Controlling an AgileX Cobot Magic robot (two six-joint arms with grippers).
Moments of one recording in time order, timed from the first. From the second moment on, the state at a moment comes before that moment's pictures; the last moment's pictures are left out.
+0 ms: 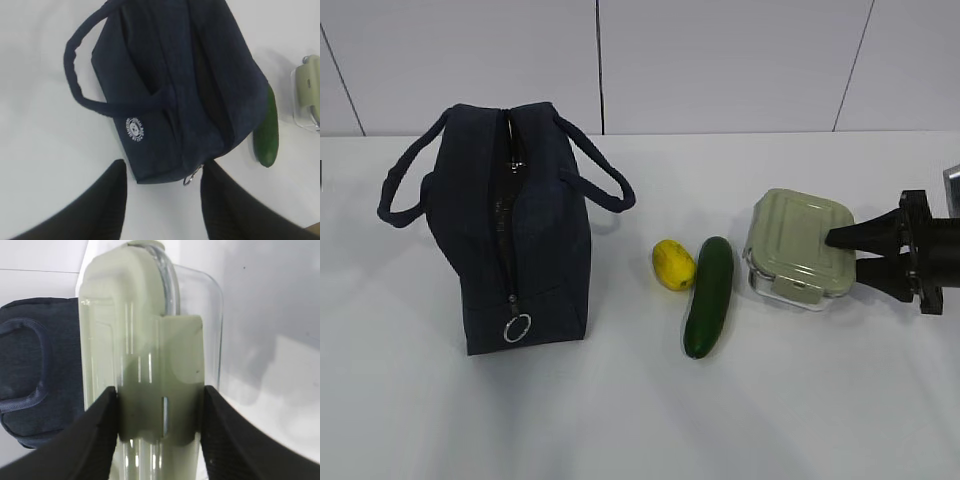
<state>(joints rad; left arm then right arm) -0.06 1.06 -0.83 -0.53 0.68 0.23 -0.32 2.04 -0.91 1.60 1.10 -1.19</state>
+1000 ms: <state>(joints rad) -0.05 1.76 -1.31 -0.81 0.81 0.44 -0.32 2.04 -0.91 1.59 1.10 -1.14</state>
